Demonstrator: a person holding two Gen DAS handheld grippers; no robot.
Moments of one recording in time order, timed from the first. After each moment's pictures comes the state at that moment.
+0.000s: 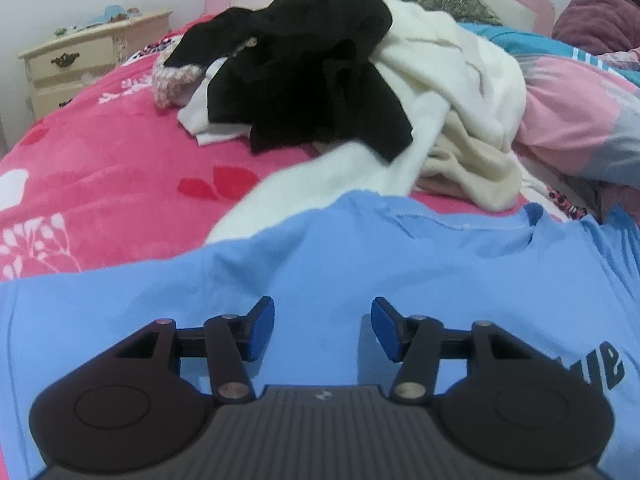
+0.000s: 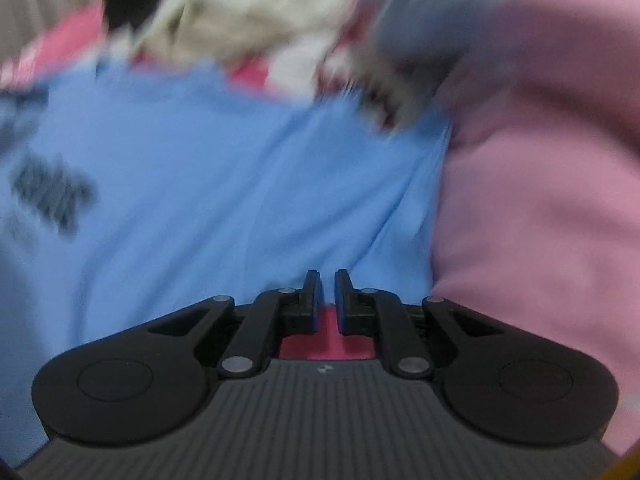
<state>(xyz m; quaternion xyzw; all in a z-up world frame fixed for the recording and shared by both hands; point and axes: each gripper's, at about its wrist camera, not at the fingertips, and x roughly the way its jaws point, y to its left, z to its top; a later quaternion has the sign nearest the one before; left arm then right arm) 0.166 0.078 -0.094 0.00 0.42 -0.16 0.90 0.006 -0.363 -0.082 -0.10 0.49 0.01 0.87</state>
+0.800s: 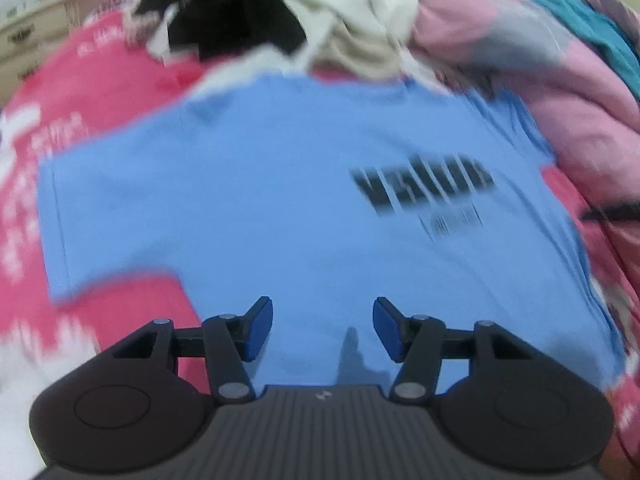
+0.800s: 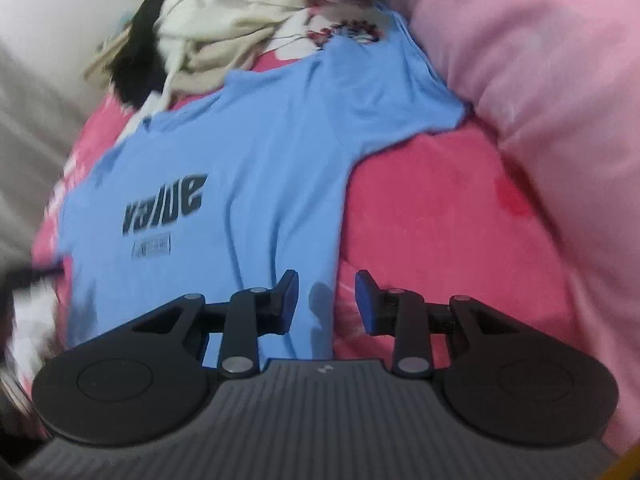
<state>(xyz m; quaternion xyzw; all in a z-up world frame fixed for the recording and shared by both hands) -0.006 0.110 -0.048 0.03 0.51 -0.25 0.82 -0.091 -0.382 -0.033 0.24 0.49 0.00 0.84</state>
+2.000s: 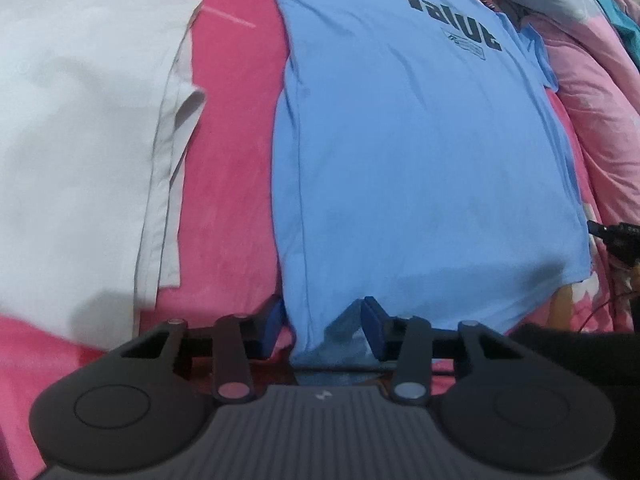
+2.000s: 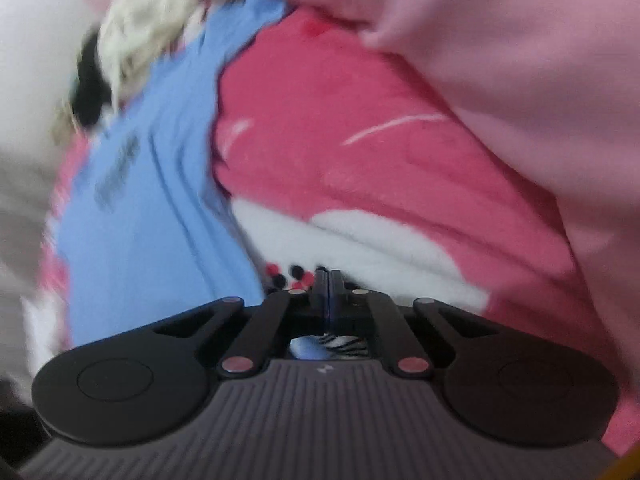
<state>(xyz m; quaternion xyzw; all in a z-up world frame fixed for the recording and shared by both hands) -0.167 0.197 -0.100 -0.09 0.64 -0.20 0.74 -0.268 -0.427 -0.066 0.37 0.47 -0.06 0.80</state>
